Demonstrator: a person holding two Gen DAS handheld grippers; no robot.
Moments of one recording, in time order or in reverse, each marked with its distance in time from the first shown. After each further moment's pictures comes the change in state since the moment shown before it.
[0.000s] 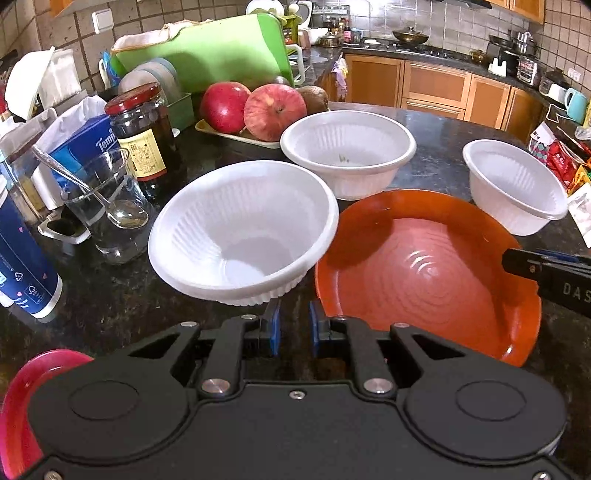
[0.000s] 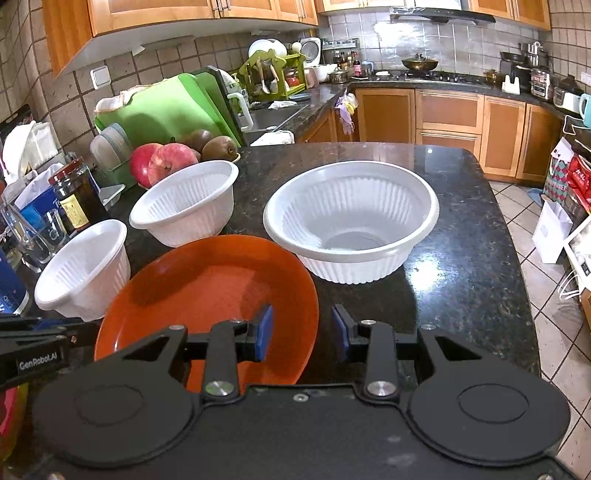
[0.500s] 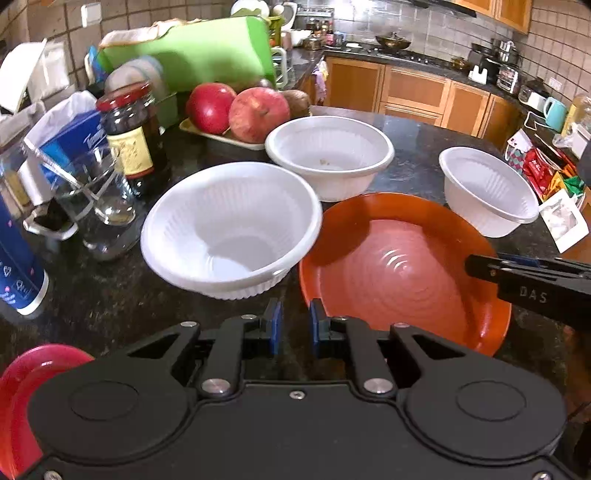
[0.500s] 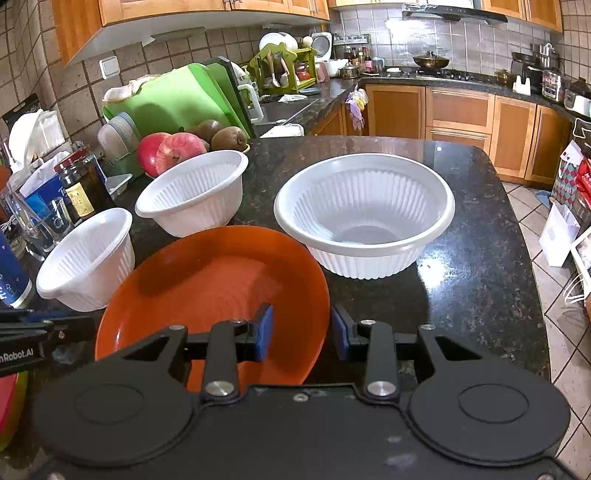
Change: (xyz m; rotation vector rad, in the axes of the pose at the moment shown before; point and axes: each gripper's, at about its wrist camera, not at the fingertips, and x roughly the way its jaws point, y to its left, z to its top) left arm -0.012 0.006 -0.001 0.000 -0.008 -0.096; right arm 0.003 0.000 0.000 -0.026 0.019 0.022
